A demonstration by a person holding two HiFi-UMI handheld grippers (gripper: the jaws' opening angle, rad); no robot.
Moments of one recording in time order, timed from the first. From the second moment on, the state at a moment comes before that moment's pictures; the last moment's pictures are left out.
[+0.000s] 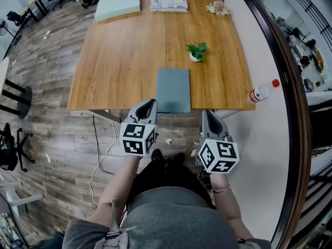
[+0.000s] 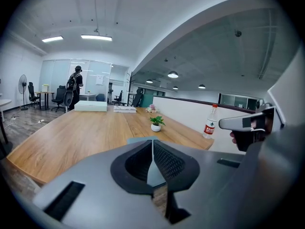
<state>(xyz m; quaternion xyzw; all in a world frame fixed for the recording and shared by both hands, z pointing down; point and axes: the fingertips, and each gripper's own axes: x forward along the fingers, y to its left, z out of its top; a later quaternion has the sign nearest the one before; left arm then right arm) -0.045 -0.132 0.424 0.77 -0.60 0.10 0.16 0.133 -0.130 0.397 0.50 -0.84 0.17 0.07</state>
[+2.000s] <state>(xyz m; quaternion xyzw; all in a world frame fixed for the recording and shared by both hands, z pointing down) -0.043 -0.160 0.546 0.76 -0.54 0.17 0.32 0.084 -0.178 0.548 0.41 -0.80 0.38 0.20</state>
